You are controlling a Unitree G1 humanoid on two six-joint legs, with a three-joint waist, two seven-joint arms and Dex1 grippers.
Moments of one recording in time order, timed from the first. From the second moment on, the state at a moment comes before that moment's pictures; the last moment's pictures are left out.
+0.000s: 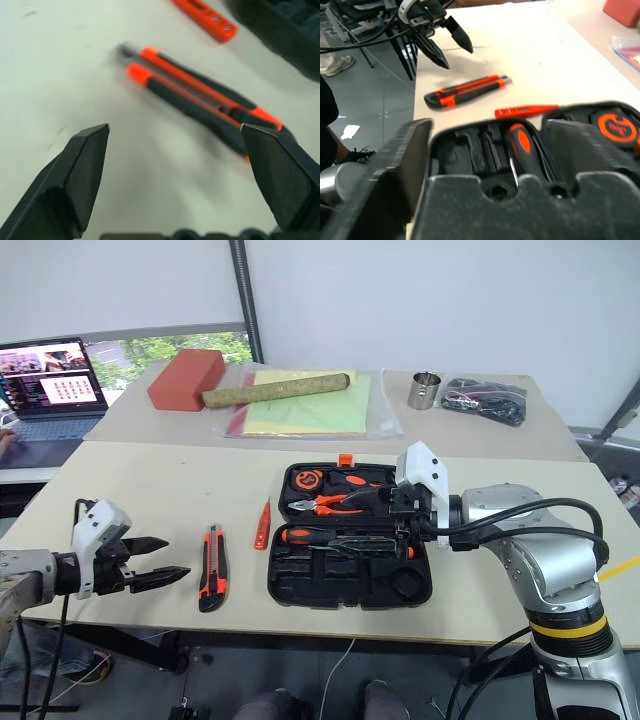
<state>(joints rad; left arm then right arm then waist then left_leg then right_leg) -0.10 0.91 0.35 -0.31 -0.45 0.92 -0.98 -0.54 -0.73 0.00 -0.44 0.60 0.78 1.08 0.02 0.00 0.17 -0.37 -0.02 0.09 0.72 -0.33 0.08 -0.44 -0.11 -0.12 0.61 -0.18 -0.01</state>
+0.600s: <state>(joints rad) -0.81 0.55 -0.01 -0.03 -0.45 1.55 -0.48 -0.48 -0.72 -0.01 -0.57 0.61 0.77 0.91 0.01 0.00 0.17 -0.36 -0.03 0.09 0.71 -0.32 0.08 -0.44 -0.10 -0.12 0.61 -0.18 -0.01</state>
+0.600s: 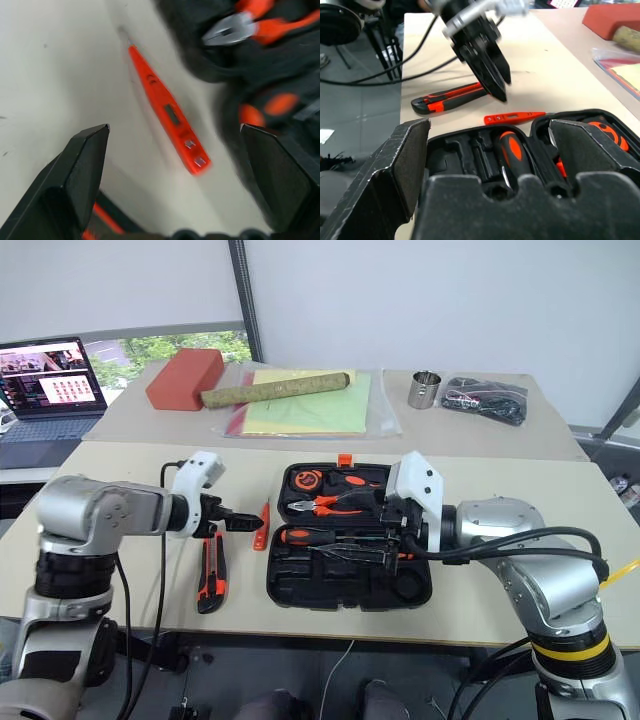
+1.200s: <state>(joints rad) -0.93 0.47 -0.22 0.30 -0.29 1.30 -0.50 -0.40 -0.74 -0.06 -0.69 0.71 0.81 0.78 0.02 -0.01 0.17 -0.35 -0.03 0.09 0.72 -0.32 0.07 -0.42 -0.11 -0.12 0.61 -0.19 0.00</state>
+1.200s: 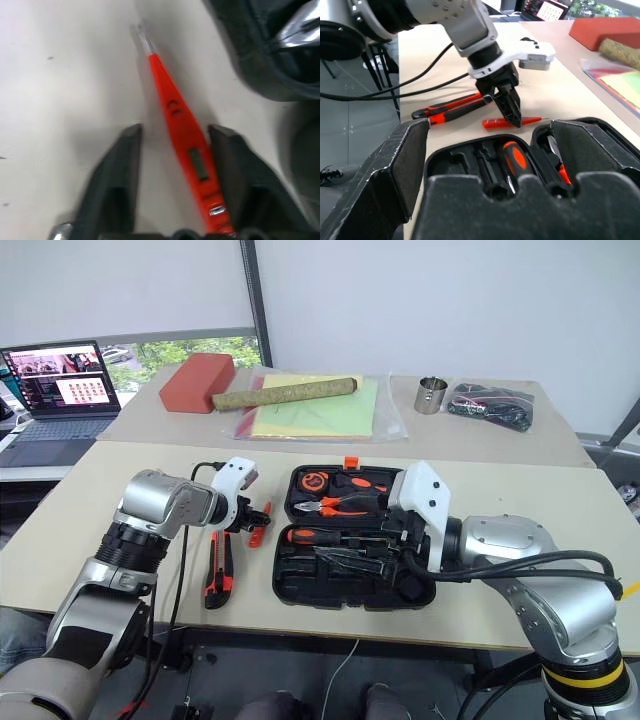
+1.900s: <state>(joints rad) -0.92 0.78 -0.34 0.18 -0.35 0.63 -1.44 -0.12 -0.88 -0.21 -0.78 0.85 0.86 0.74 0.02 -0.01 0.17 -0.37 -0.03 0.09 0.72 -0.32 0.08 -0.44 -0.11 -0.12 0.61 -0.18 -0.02</state>
